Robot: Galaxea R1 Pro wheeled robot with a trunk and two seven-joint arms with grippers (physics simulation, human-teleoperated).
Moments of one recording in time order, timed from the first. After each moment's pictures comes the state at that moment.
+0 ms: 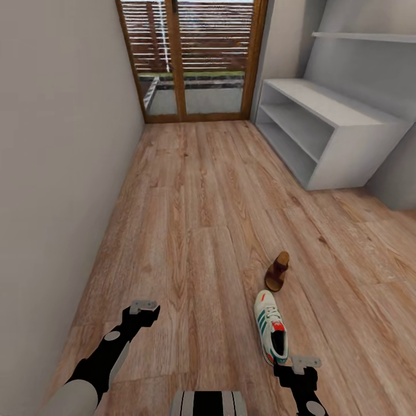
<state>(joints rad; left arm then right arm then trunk) -0.58 0.00 0.10 -0.56 -0.11 -0.07 -0.13 -0.32 -0.02 0.00 -0.52 0.00 -0.22 -0.16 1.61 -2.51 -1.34</state>
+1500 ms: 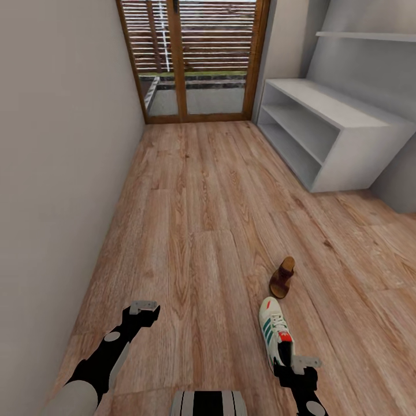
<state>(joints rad) -0.57 0.00 0.10 -0.56 -0.11 -0.08 -0.13 -0.32 -0.02 0.00 -0.52 0.00 -0.22 -0.16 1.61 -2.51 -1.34</state>
